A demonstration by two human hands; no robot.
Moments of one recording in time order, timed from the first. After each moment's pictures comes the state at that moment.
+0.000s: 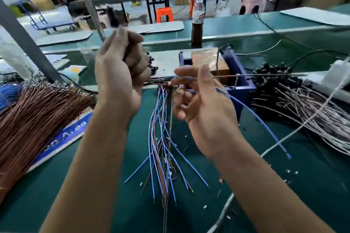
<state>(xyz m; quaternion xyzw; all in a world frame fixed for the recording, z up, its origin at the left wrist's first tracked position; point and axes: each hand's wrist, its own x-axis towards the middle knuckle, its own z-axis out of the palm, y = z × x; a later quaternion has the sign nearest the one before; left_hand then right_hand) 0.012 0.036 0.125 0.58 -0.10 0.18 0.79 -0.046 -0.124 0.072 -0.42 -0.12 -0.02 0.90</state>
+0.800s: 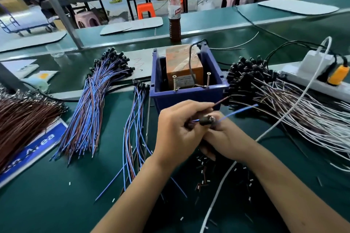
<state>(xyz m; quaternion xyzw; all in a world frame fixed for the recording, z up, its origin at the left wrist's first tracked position) -0.014 -0.089 -0.001 0.77 -0.32 0.24 0.50 -0.034 -0.235 -0.003 -0.73 -0.21 0.06 0.65</state>
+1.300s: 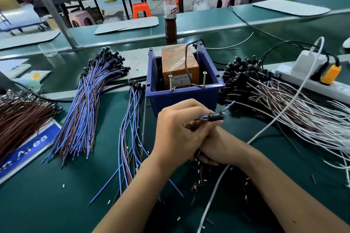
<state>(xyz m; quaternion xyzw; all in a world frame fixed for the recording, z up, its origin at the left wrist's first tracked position) -0.016 -0.095 0.003 0.76 -0.36 0.22 0.49 -0.037 -0.232 -0.007 -0.77 -0.19 0.15 0.60</state>
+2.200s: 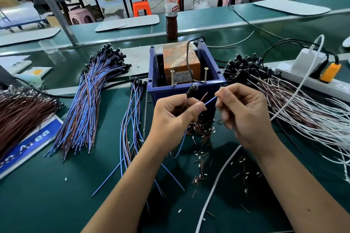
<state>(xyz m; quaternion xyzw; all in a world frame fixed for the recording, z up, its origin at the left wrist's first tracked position) -0.010 -0.082 0.002 0.69 -0.24 0.04 0.68 -0.030 -0.266 -0.001 -0.59 -0.08 -0.16 0.78</state>
